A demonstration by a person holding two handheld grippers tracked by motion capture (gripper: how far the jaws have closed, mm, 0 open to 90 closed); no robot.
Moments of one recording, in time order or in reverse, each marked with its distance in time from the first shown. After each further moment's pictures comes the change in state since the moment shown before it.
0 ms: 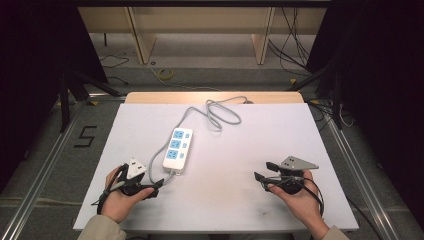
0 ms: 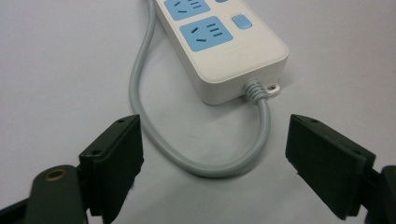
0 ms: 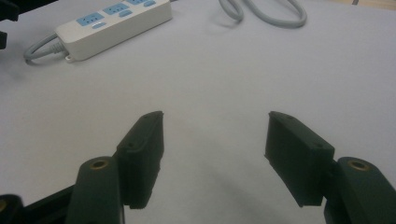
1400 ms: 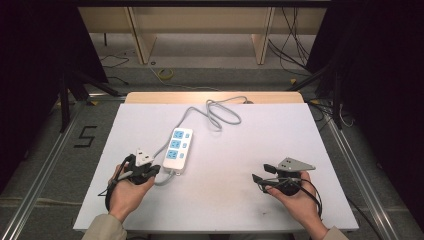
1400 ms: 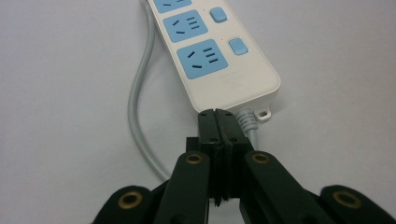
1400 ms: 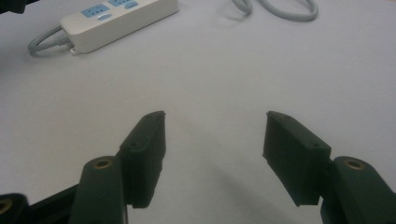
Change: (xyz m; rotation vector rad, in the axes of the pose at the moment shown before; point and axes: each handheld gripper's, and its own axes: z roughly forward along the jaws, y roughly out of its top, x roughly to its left) left arm -0.009 0.036 0.001 0.070 0.024 -0.028; right arm 0.006 -0.002 0.003 0.023 0.010 -0.006
